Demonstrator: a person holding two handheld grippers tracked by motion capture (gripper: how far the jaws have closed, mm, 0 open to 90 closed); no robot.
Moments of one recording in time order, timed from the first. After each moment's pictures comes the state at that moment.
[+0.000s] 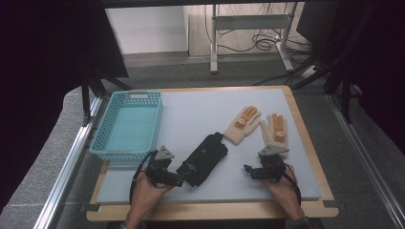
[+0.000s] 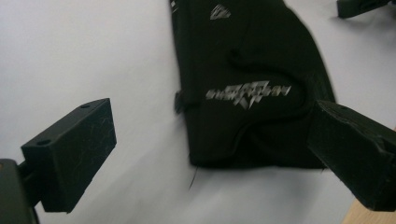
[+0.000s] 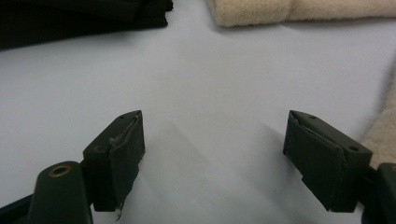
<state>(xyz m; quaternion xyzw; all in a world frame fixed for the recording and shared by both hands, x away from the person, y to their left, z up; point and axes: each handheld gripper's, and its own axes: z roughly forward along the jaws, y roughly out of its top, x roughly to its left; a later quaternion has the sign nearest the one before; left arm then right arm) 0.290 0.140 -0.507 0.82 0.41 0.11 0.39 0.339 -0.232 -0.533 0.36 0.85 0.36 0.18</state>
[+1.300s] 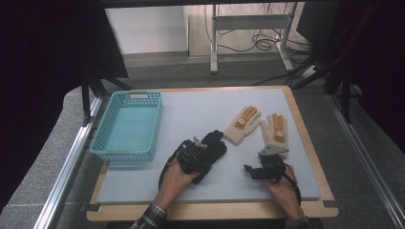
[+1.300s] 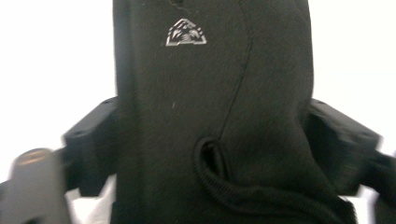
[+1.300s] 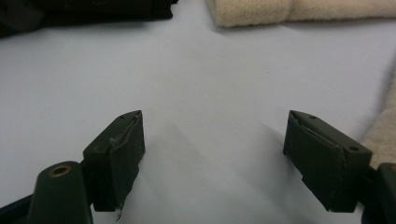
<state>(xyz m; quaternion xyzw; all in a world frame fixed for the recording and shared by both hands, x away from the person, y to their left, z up) 0.349 0.066 -0.527 0.86 0.41 0.12 0.28 0.339 -0.232 -0.533 0.36 0.84 0.36 0.18</state>
